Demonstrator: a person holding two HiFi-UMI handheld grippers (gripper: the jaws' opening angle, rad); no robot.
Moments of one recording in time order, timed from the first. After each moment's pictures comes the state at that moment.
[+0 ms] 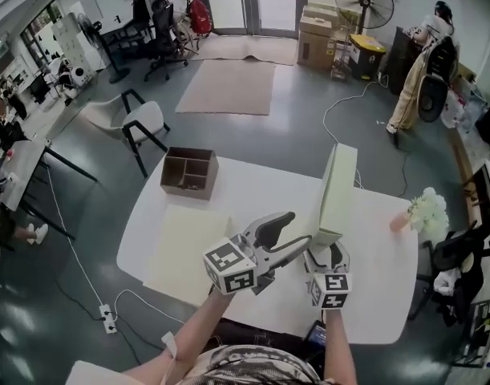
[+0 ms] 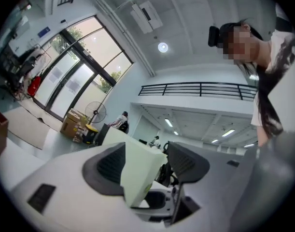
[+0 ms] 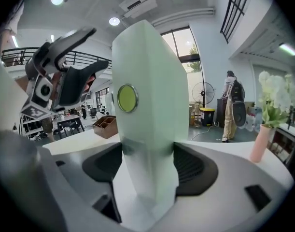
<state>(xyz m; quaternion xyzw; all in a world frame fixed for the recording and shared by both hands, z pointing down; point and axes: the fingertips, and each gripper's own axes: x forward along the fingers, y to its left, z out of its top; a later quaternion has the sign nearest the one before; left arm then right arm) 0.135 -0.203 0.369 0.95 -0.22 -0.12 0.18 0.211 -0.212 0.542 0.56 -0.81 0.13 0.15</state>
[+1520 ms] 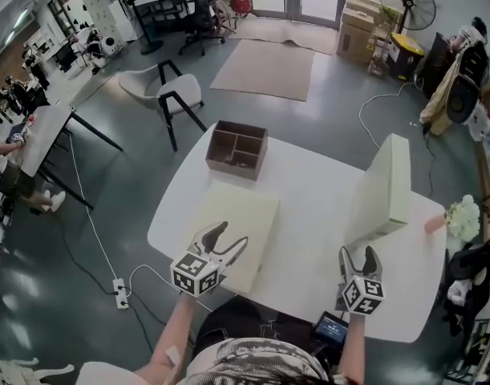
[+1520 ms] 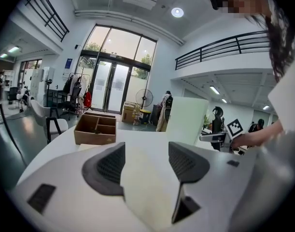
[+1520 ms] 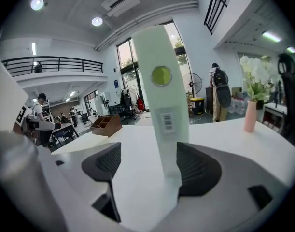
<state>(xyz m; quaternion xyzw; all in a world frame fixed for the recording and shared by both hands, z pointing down) -0.144 -0.149 0.520 0.85 -0.48 0.10 0.18 0.193 -0.170 0.569 0.59 -0.77 0.21 0.13</state>
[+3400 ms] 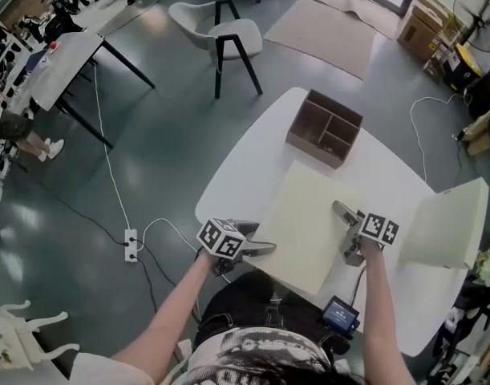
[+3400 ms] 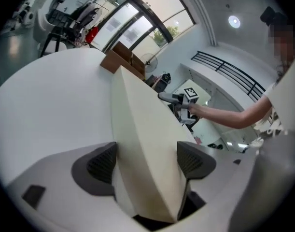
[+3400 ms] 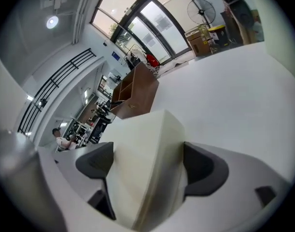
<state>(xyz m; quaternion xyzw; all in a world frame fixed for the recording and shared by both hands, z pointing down) -0.258 -0.099 0.678 0.82 -0.29 0.14 0.47 -0.087 -0.276 0.680 0.37 -0.76 0.51 0.17</state>
